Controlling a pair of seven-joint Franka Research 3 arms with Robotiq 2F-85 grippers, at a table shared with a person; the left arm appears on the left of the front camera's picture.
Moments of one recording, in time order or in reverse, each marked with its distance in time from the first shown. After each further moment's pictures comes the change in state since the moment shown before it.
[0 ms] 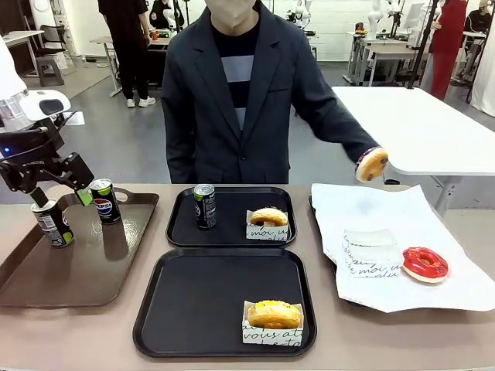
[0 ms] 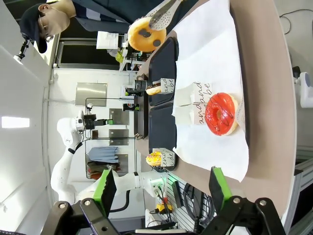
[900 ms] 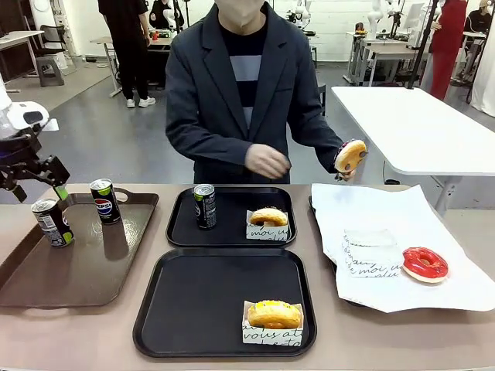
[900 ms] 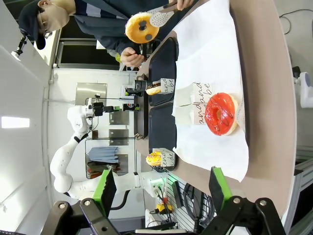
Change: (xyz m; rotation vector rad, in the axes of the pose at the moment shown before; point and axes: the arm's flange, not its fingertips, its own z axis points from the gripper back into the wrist) left arm 0.068 0.111 -0.047 0.056 -0.021 0.094; right arm 0.000 0.000 0.000 0.000 -0.001 0.000
